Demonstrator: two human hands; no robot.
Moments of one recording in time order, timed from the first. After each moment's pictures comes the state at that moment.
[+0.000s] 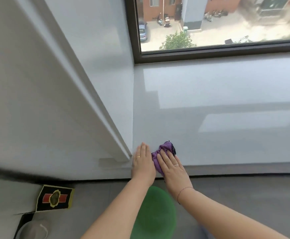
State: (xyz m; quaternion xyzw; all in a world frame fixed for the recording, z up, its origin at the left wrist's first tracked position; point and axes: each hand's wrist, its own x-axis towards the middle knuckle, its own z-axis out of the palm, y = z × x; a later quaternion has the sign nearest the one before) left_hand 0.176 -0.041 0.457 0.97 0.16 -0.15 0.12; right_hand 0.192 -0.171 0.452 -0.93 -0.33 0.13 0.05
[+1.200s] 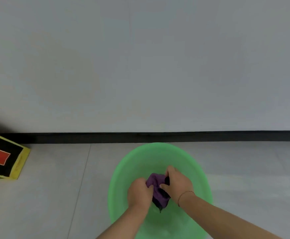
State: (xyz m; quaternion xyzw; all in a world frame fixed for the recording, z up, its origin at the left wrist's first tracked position) left_hand -0.008 -0.044 -0.070 0.87 0.36 -0.16 0.31; right_hand 0.062 -0.159 -0.074 -0.93 -0.13 0.29 0.17
